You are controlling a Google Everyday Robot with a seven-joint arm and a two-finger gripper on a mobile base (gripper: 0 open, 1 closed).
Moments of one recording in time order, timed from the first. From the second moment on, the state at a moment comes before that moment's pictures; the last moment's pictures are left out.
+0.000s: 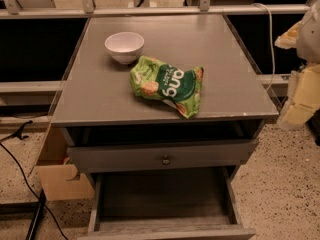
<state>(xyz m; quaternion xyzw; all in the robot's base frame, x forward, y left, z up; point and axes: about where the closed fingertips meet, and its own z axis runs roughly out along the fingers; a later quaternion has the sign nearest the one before) 0.438 -0.216 0.978 -0.60 0.78 -0.04 0.16</state>
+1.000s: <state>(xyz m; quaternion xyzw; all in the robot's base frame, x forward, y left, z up) 0.445 -0.209 0.979 -0.64 0.74 -0.04 0.20</state>
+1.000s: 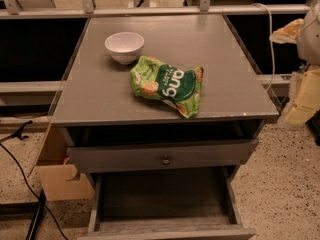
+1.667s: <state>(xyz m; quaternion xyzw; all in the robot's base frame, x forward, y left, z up) 0.457 -0.174 0.984 -0.73 0.62 -0.04 0.30</state>
